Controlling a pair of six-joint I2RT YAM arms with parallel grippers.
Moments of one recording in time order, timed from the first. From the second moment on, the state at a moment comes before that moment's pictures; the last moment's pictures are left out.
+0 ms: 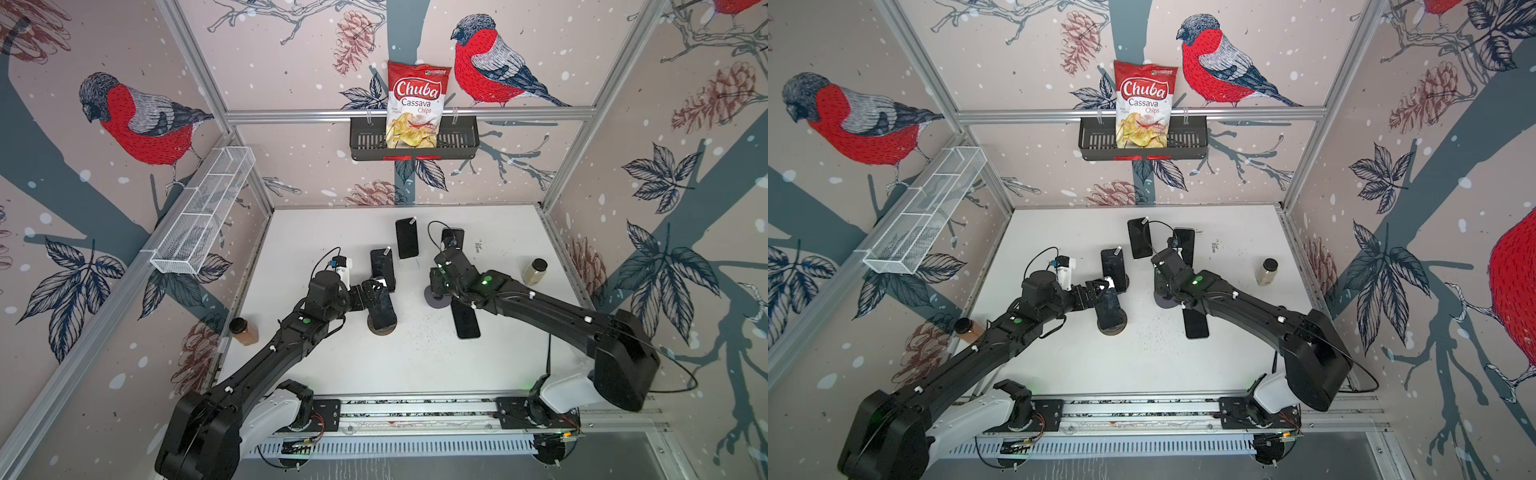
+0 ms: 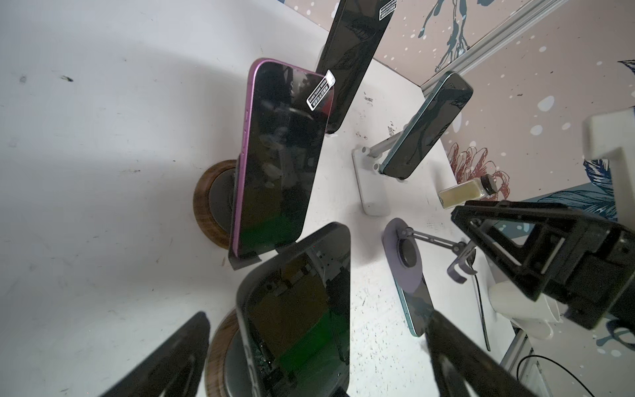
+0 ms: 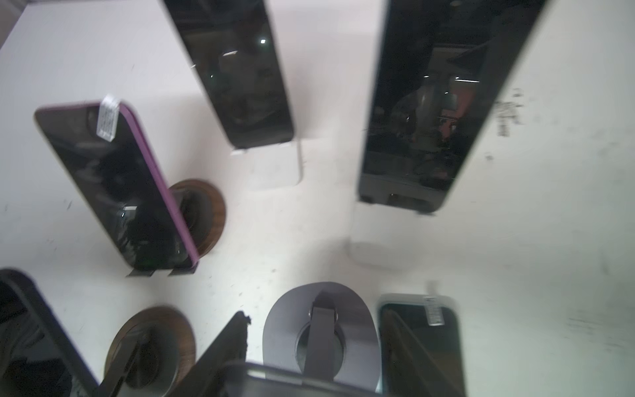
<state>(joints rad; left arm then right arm) -0.41 1.02 0.53 -0.02 0.28 -0.59 0.79 1.44 1.03 -0.43 0.34 0.52</state>
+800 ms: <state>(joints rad) -0.41 0.99 0.51 0.01 0.26 -0.59 0.36 1.44 1.02 -0.39 0.26 0.39</state>
